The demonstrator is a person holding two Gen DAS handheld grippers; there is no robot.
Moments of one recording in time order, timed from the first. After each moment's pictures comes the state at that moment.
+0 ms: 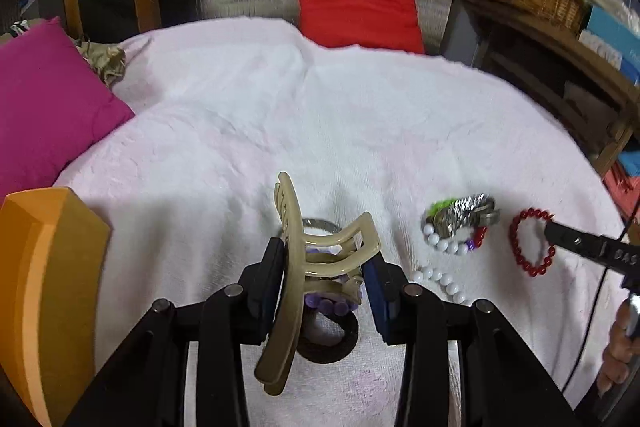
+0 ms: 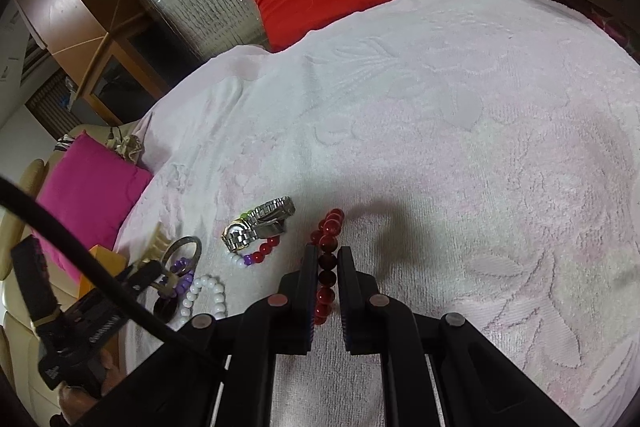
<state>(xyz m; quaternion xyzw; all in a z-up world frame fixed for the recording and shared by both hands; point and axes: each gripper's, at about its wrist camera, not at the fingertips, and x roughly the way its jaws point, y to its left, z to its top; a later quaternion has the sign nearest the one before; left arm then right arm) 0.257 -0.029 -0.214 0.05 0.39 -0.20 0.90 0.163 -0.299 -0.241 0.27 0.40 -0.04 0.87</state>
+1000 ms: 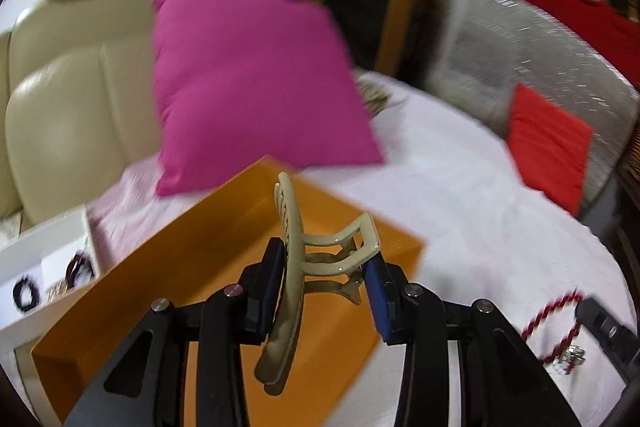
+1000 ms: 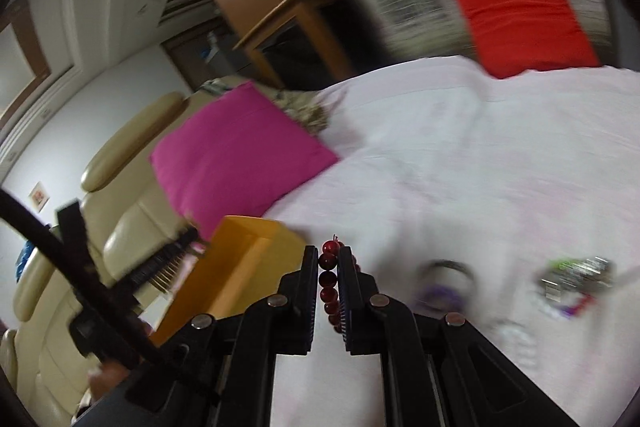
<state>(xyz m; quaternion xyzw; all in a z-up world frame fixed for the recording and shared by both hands) 0.255 0.192 -0.172 -0.14 0.33 0.11 0.93 0.225 -0.079 -0.161 0.20 0.33 0.23 0.89</state>
